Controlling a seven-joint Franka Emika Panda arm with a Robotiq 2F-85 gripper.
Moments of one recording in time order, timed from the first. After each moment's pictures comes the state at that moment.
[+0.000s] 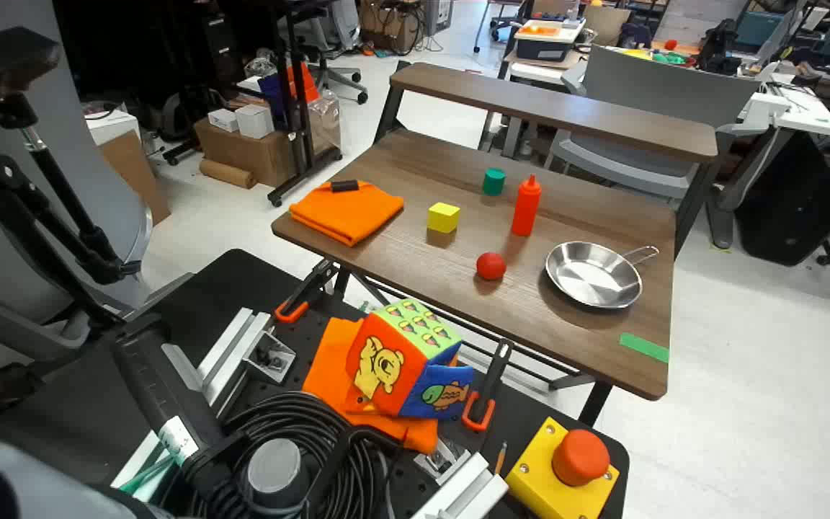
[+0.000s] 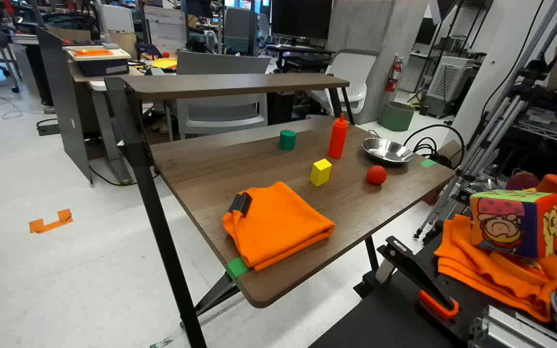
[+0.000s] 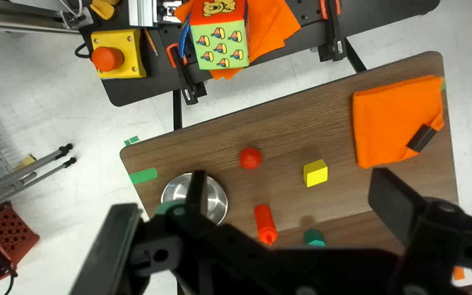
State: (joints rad) arm -0.05 -0.59 0.09 -2.39 -0.02 1.79 0.27
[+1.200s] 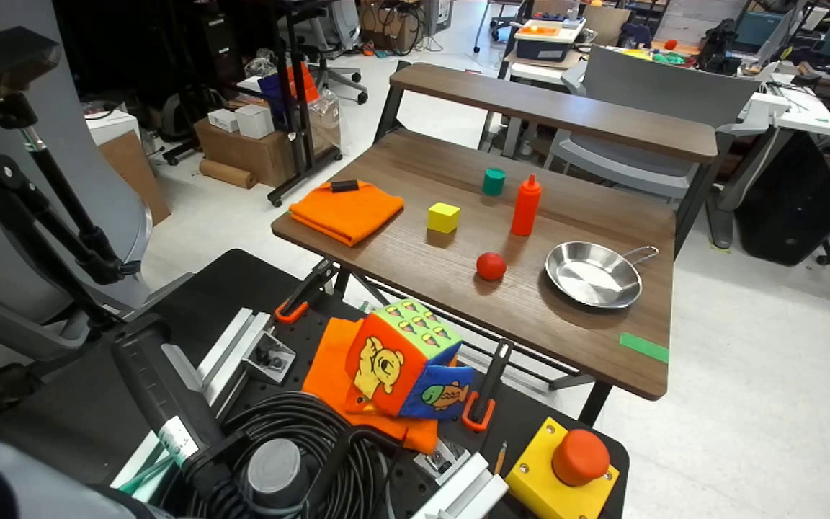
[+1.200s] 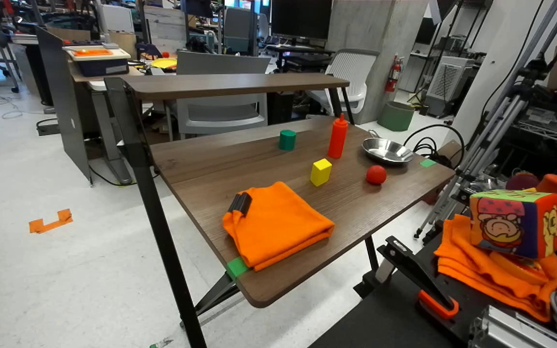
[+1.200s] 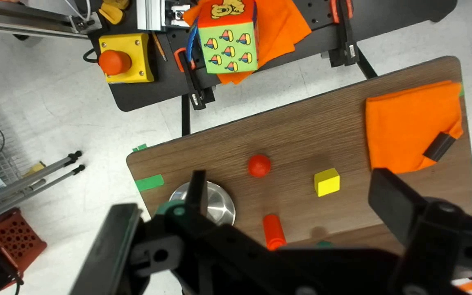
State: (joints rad) arm -0.05 -0.53 0.09 -2.38 -0.05 1.79 0.28
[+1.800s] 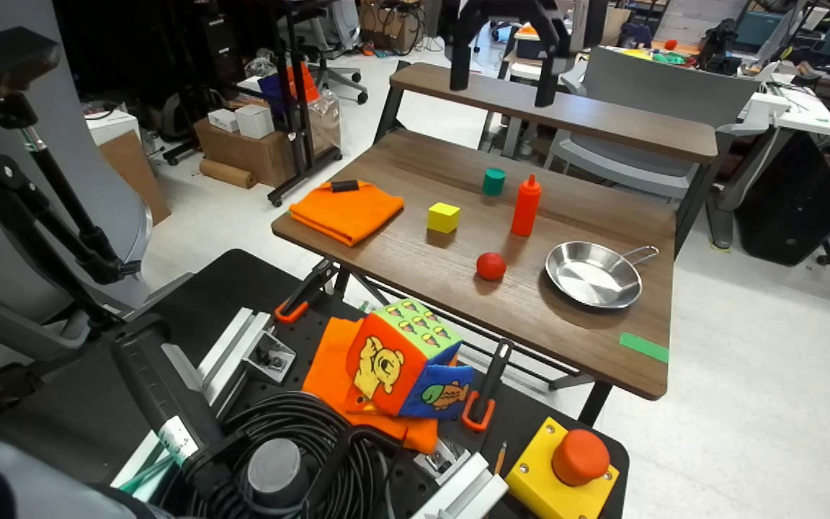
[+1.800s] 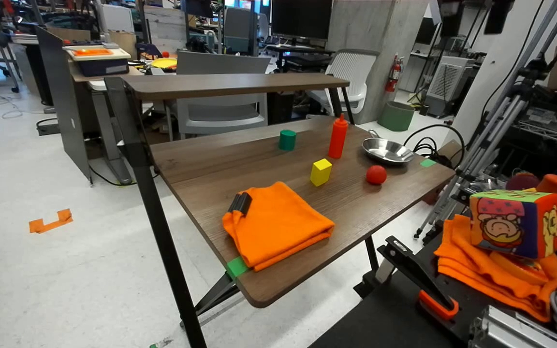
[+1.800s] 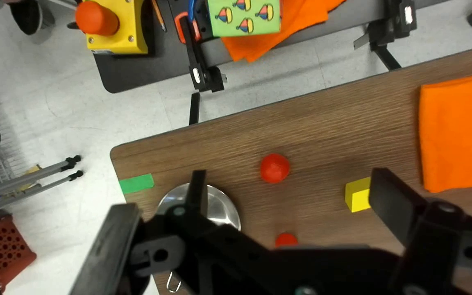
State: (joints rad) arm -0.05 -0.18 0.06 -2.35 -0.13 2.02 0.28
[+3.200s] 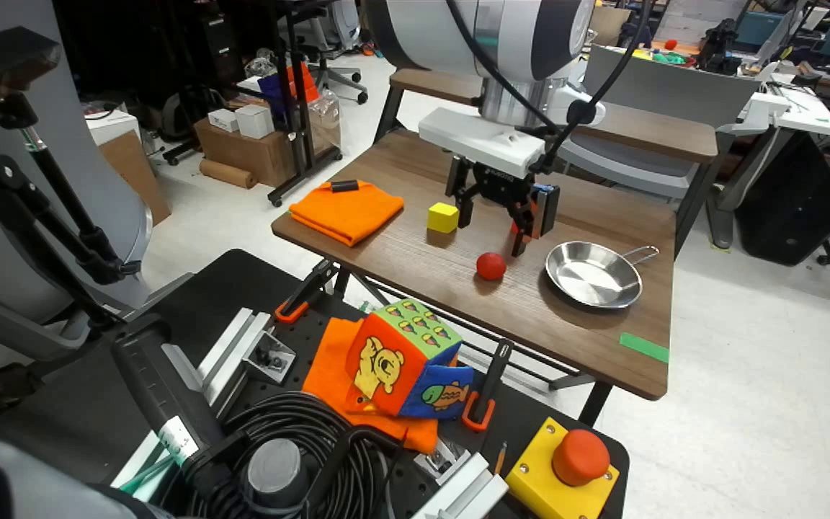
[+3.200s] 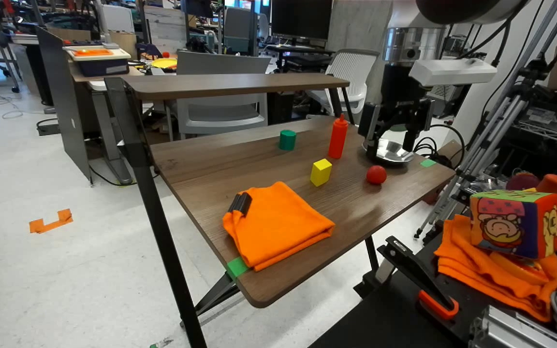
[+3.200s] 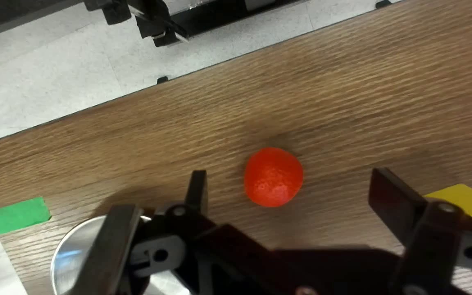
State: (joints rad) arm -0.02 0.36 -0.03 -2.30 -0.13 2.53 0.29
